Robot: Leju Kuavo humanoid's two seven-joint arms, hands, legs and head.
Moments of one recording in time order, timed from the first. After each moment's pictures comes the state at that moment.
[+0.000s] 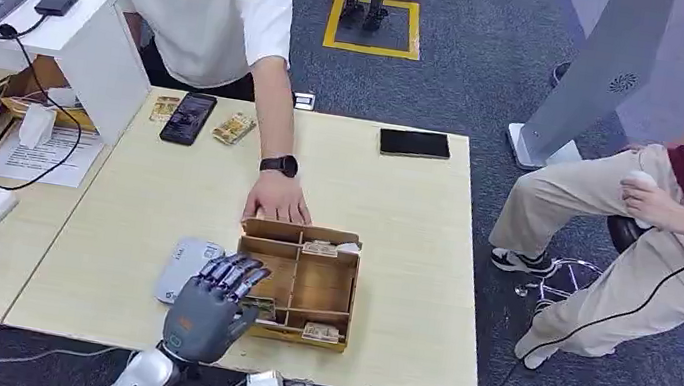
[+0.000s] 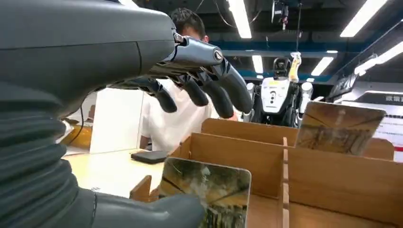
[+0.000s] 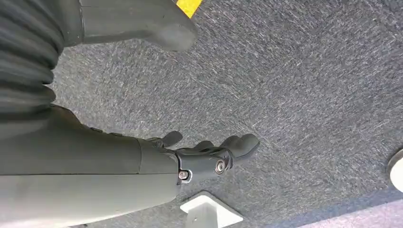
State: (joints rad) left arm -0.03 -0.13 -0.31 -1.21 -1.43 0.70 -0.32; right arm -0.06 0.31 -1.28 -0.50 0.63 -0.69 -0.36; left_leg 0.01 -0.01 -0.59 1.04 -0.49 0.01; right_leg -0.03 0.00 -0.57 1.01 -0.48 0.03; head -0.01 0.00
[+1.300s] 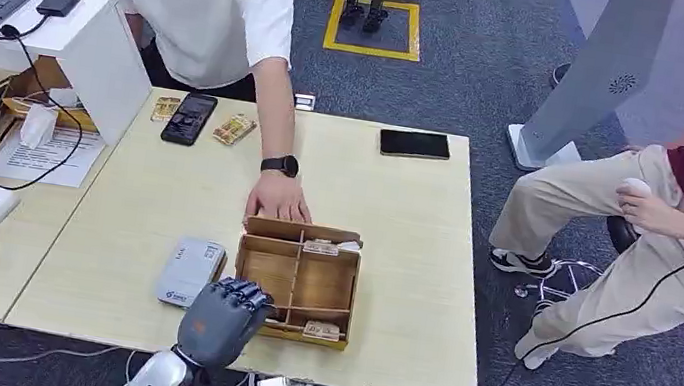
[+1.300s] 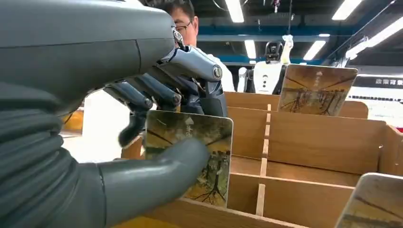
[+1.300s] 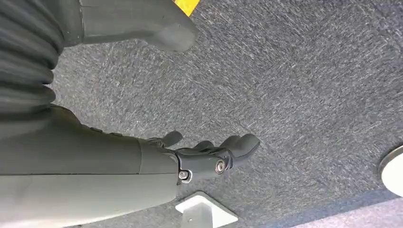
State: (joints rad) left arm -0.08 -0.09 -0.42 -1.08 -1.41 0.70 -0.24; right arm -0.06 0.31 -1.27 -0.50 0.63 -0.69 -0.36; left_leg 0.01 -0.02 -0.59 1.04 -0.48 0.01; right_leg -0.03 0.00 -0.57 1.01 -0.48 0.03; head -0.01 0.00
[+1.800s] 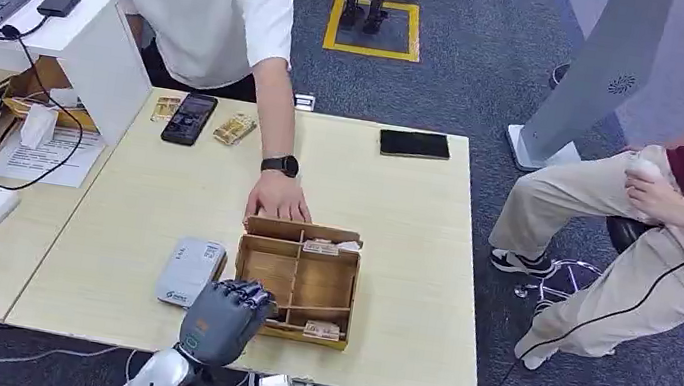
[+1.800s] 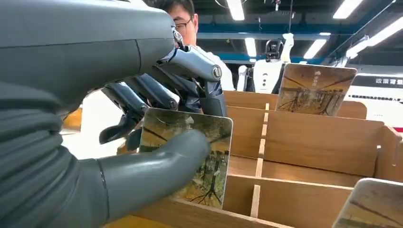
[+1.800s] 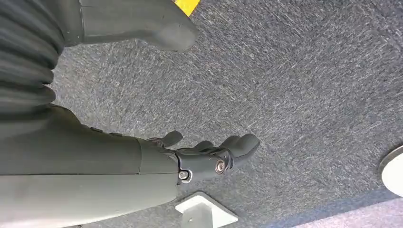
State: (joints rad) left arm -0.10 -0.09 -0.44 -1.06 -1.39 0.70 -0.24; right arm -0.06 0.31 -1.27 -0.50 0.63 -0.69 -0.36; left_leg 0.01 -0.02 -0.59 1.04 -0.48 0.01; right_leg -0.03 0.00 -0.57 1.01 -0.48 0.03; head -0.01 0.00
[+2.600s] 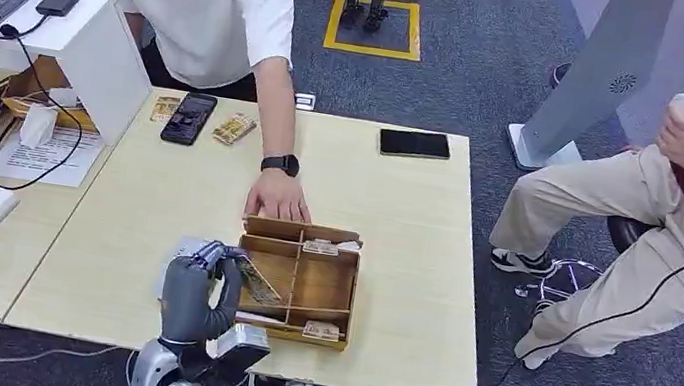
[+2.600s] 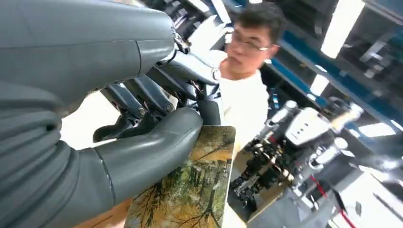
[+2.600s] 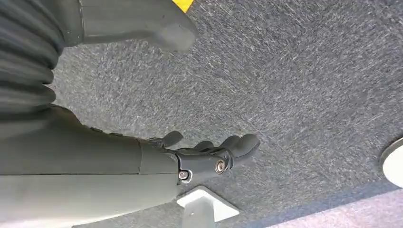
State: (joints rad) left arm -0.02 -0.25 -0.32 -1.32 -0.79 0.70 -0.52; right arm -0.06 0.32 -1.32 -0.51 0.65 -0.69 -0.38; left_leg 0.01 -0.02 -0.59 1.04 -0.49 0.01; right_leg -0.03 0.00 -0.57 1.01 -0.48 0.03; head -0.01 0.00
